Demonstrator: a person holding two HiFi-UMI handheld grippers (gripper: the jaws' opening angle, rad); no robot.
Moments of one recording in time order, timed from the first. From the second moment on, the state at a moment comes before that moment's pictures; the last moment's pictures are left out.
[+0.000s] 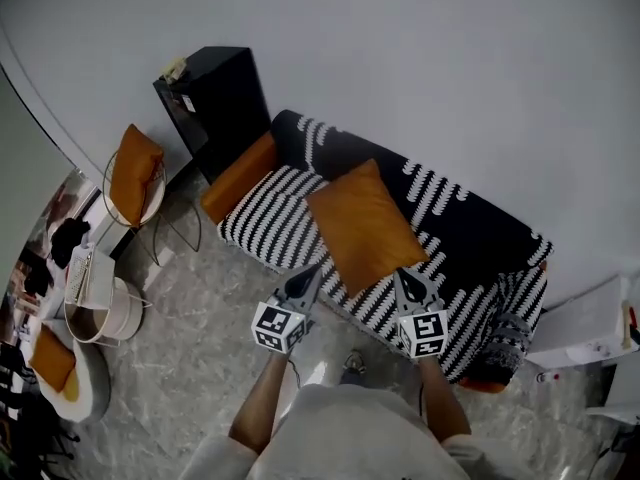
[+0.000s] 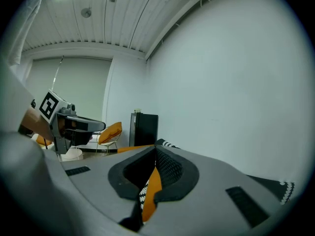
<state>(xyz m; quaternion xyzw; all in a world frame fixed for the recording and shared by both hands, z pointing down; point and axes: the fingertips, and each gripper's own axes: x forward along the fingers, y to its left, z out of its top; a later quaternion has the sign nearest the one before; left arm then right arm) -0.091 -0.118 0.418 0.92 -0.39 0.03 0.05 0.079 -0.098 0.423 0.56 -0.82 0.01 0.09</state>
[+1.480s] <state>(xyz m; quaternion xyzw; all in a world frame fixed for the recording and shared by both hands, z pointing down) -0.065 -0.310 0.467 0.92 -0.37 0.06 0.10 0.116 -0.256 0.478 0.58 -0.80 0.07 0.11</state>
